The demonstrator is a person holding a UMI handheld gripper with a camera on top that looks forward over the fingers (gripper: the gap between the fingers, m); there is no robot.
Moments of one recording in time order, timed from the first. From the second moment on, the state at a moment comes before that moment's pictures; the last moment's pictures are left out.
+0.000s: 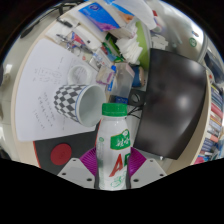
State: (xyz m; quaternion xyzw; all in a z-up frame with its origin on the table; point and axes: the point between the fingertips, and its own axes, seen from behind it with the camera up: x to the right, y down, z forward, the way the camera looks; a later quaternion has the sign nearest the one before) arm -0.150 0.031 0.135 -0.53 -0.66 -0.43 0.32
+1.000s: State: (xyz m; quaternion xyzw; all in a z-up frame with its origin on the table) arm -0.077 0.043 0.092 -0.78 -0.06 0.05 0.62
